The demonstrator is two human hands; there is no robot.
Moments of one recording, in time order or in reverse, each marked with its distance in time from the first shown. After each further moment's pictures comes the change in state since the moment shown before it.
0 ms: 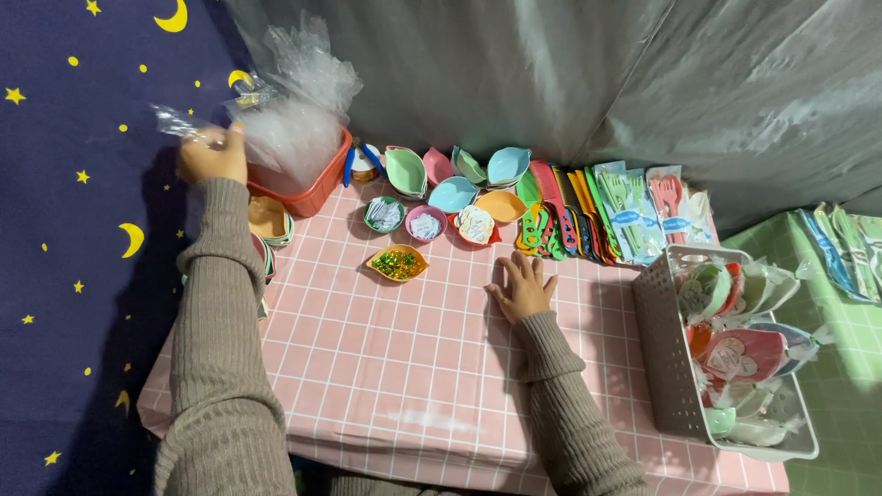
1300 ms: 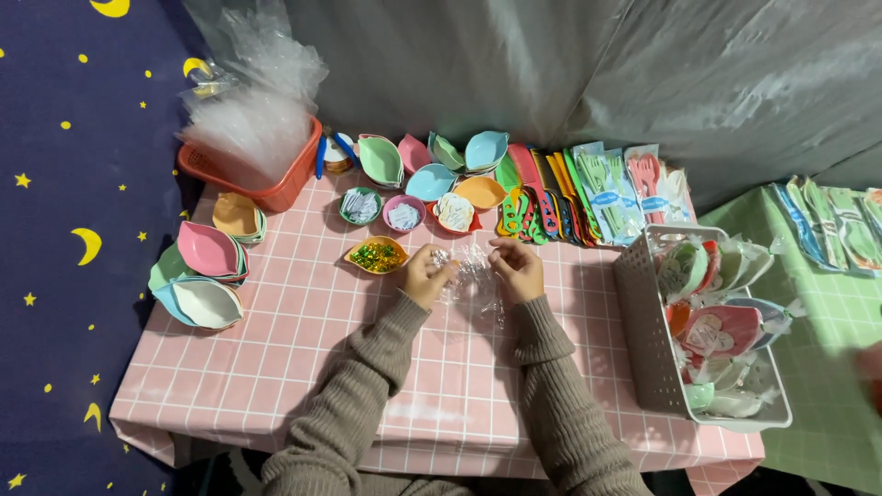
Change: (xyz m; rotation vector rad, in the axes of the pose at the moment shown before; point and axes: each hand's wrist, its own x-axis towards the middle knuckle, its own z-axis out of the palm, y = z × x) left_hand -0.378 0.152 0.026 -1.070 -1.036 -0.441; right_hand 0.005 0.002 -0.009 1.355 0.314 -0.159
